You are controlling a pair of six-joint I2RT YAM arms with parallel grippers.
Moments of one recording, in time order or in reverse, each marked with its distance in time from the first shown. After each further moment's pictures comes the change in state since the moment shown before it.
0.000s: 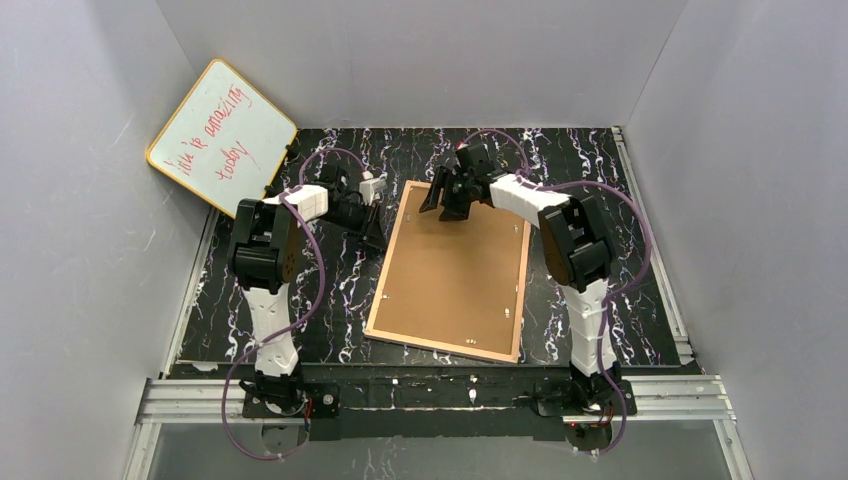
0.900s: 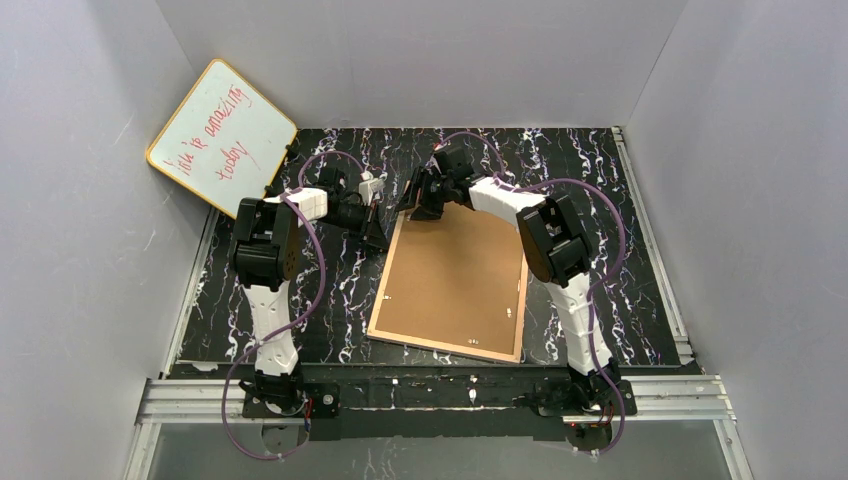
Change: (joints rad) left arm 0.013 0.036 -0.013 0.076 0.072 -0.033; right arm 0.071 0.148 0.151 0.105 -0.099 0.122
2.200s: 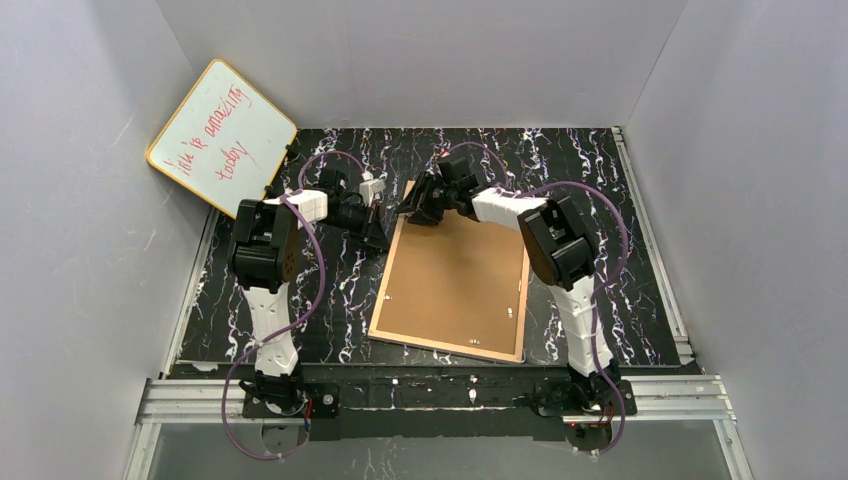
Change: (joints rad) left arm -0.005 -0.021 -0.035 0.048 -0.005 0.007; right arm 0.011 -0.038 -0.148 0.200 0.007 0.154
